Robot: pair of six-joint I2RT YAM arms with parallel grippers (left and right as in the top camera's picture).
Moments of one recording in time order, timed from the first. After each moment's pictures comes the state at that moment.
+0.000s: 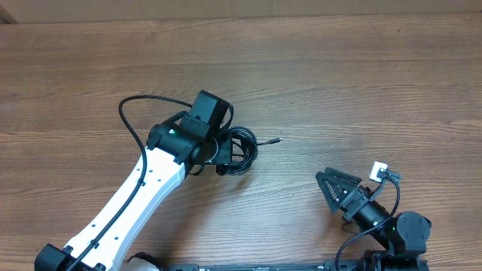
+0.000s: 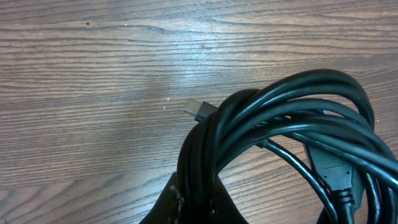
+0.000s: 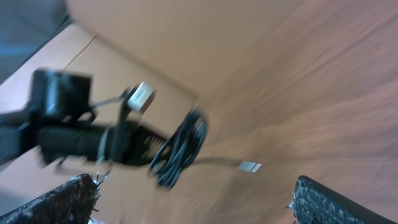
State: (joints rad) left arm -0.49 1.43 1.15 -0.93 0.03 -0.46; right arm -0.03 0.04 0.02 0.00 -0.79 1.01
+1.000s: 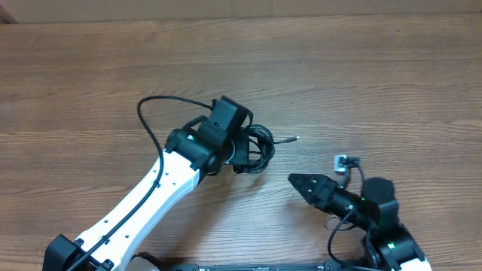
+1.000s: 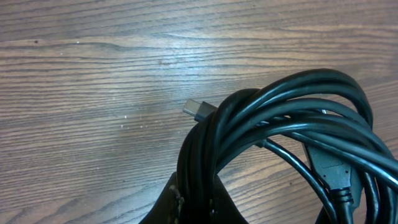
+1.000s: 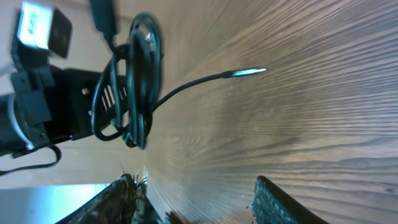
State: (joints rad) left arm -0.61 1.45 1.14 -0.80 -0.01 -0.55; right arm 0.35 0.62 0.19 -0.01 -0.59 1.04
